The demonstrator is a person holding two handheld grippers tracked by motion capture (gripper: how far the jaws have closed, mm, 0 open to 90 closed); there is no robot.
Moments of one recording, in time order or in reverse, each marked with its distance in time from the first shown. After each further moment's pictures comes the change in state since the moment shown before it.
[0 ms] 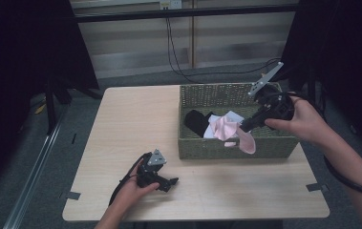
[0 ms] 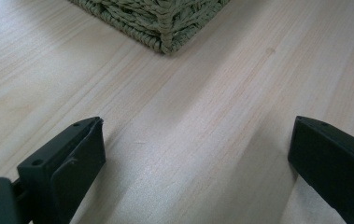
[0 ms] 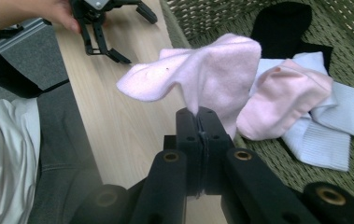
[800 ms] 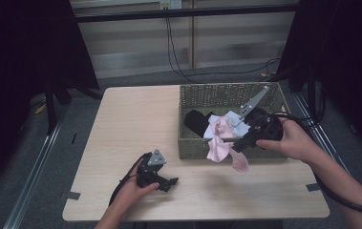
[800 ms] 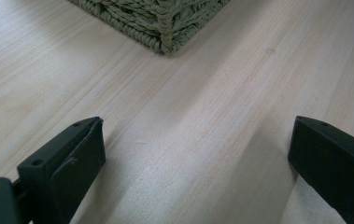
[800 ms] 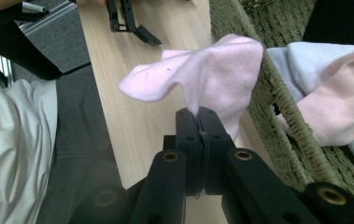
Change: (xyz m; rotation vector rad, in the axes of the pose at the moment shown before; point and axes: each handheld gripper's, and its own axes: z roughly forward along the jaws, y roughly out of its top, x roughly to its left) left arm 0.000 0.000 0.000 -0.001 0.000 0.000; right arm 0.018 -0.020 0.045 0.036 0.084 -0.043
